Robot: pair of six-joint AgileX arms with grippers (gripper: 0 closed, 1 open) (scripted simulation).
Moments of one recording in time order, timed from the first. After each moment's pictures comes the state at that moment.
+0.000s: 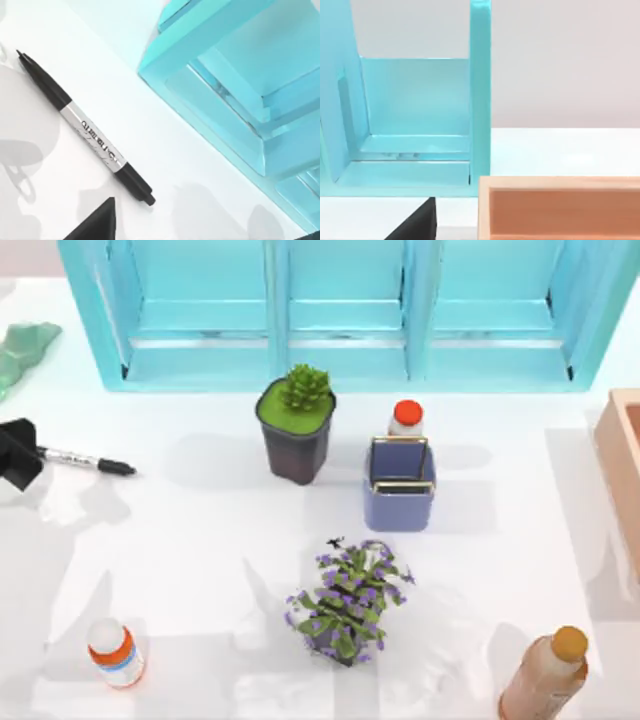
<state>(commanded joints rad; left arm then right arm) 0.08 0.98 0.27 0.33 0.21 -0.76 0.00 0.00 0.00 0.00 0.00 0.00</state>
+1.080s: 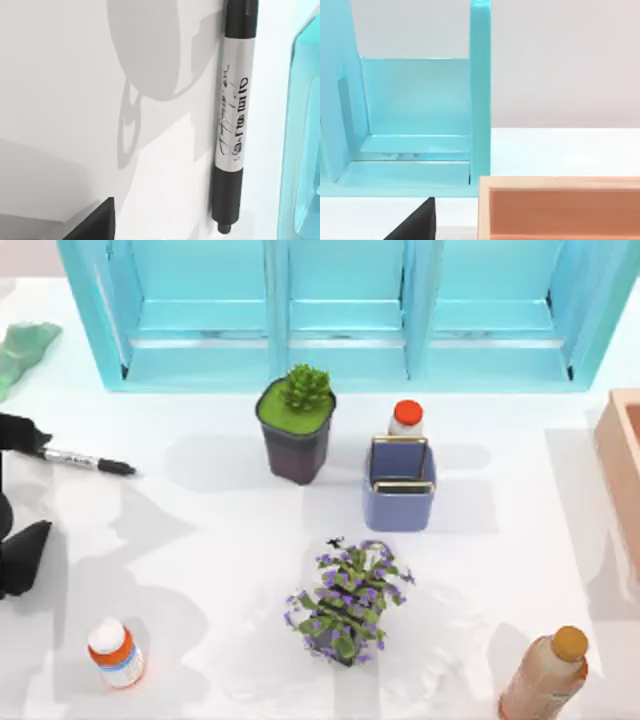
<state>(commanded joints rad) 0.15 1.70 0.47 0.57 0.35 -1.31 0.00 0.00 0.00 0.00 0.00 0.00</state>
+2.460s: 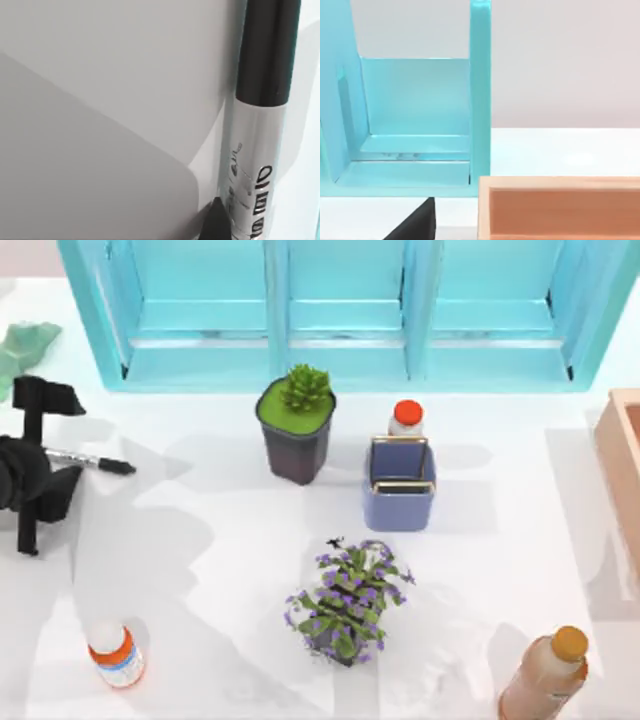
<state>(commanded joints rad) 0.04 2.14 0.77 0.74 0.27 -1.38 0.00 0.00 0.00 0.00 0.00 0.00</state>
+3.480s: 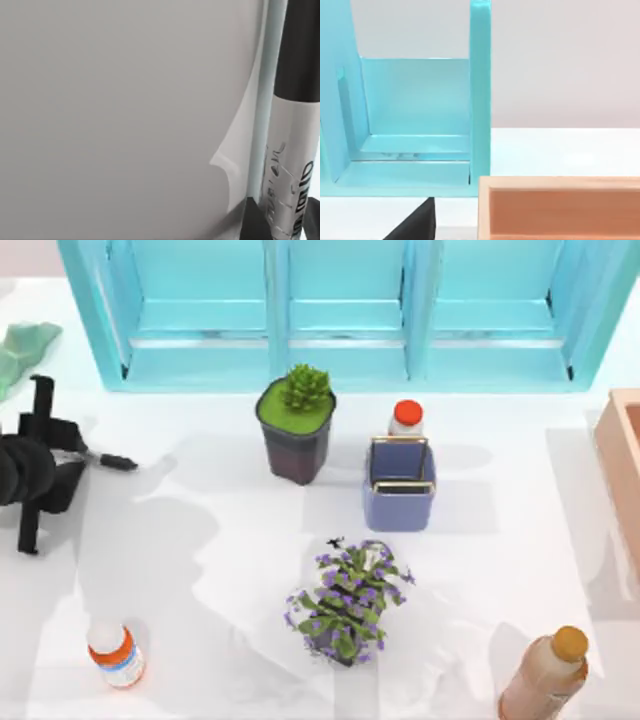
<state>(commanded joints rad) 0.04 2.14 0.77 0.74 0.27 -1.38 0.00 0.00 0.00 0.00 0.00 0.00</state>
